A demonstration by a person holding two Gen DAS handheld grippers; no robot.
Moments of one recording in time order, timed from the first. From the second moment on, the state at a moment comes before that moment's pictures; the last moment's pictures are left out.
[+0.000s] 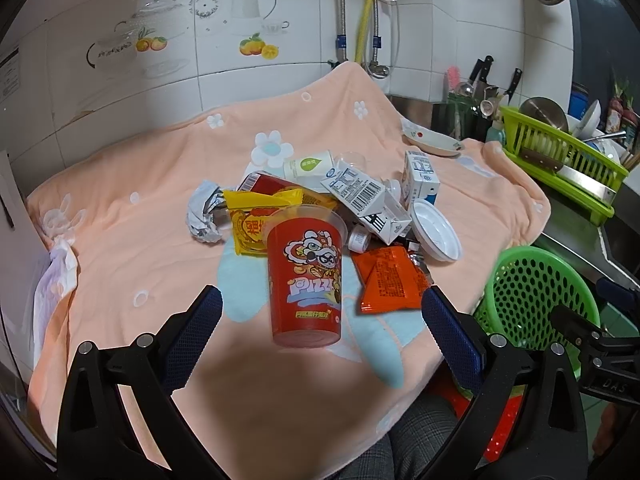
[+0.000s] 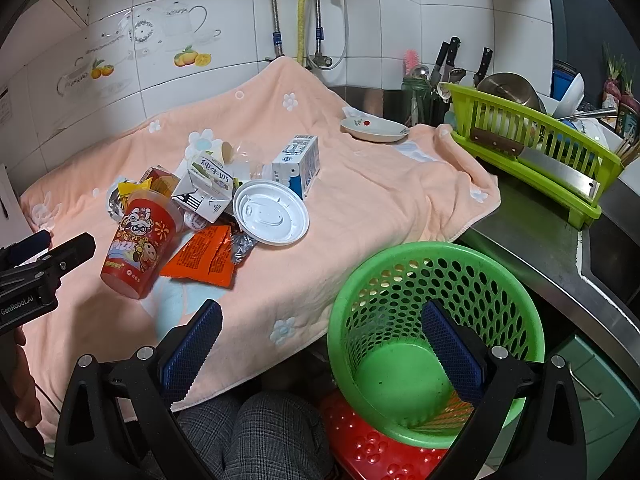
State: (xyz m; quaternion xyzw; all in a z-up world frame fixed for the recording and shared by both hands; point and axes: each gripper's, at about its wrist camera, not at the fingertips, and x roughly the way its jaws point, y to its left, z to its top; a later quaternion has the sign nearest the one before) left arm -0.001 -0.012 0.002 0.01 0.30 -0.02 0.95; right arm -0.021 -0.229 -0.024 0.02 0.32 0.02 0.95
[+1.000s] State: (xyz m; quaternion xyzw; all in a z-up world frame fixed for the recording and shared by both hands) left arm 0.002 -0.011 0.000 0.01 0.30 -0.02 0.95; right arm -0.018 -0.224 -0.027 0.02 0.33 0.02 0.94
